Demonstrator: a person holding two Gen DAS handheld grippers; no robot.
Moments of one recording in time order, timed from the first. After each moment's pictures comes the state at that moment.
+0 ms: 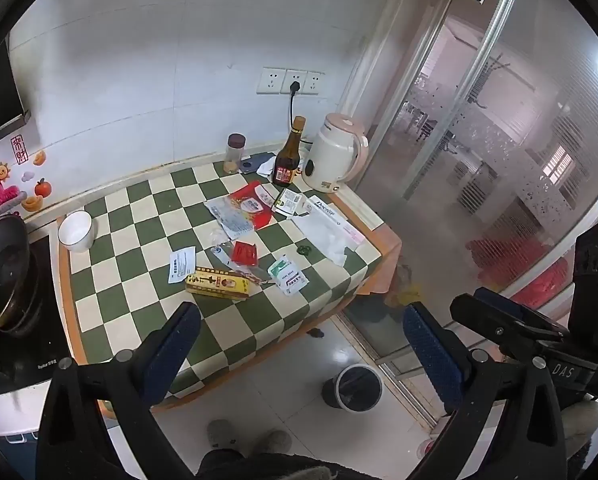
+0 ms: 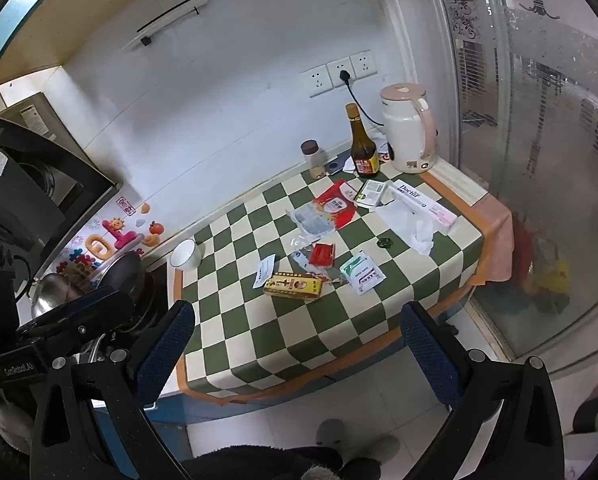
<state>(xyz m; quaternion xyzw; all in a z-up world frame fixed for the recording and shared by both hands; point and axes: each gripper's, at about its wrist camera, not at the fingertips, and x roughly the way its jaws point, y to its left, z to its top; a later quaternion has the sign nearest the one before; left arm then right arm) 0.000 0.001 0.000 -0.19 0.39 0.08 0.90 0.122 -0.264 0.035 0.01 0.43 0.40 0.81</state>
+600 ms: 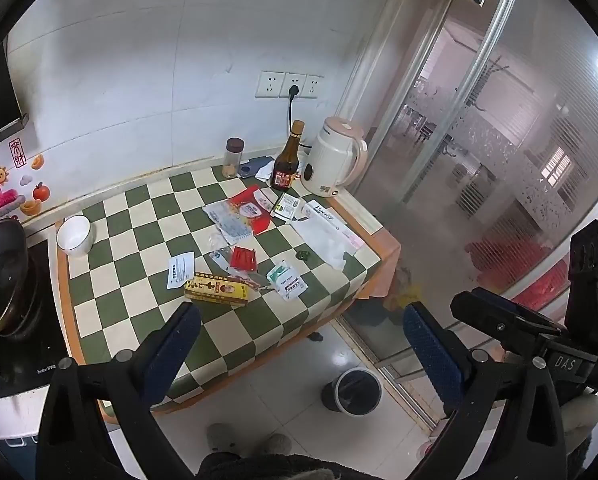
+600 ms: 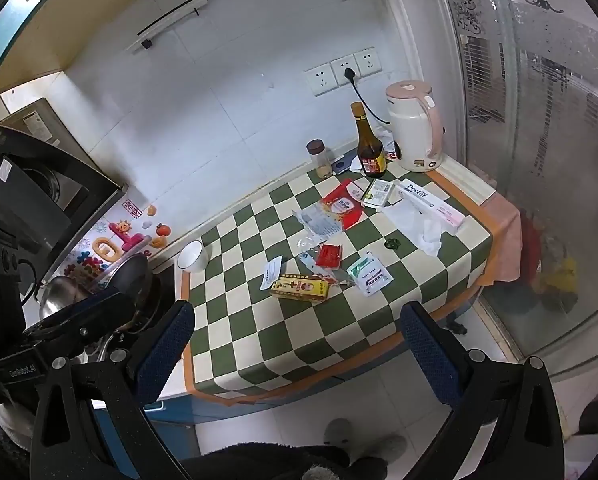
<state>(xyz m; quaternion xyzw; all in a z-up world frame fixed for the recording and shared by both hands) 0.000 0.000 0.000 -0.20 0.39 0.08 0.90 0.130 -0.269 0.032 0.02 0.43 0.40 0.81</state>
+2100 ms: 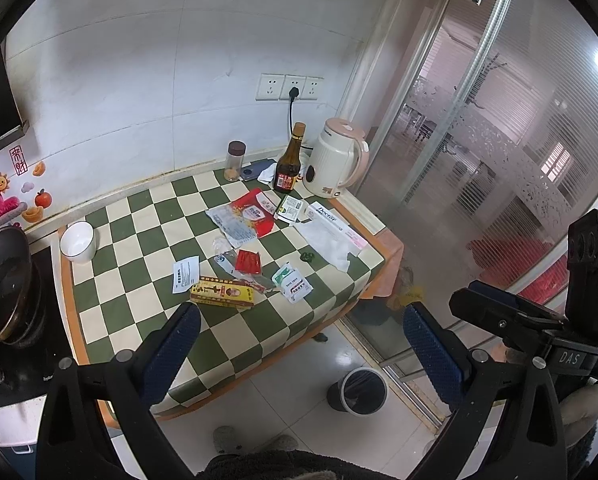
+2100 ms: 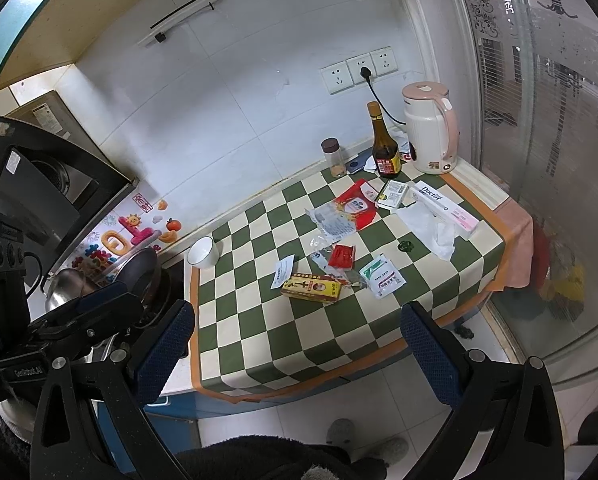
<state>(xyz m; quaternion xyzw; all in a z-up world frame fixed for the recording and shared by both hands) 0.005 0.017 0.011 -0.19 0.39 0.08 0.90 0.126 -0.244 0.043 0.02 0.43 0.41 0.80</state>
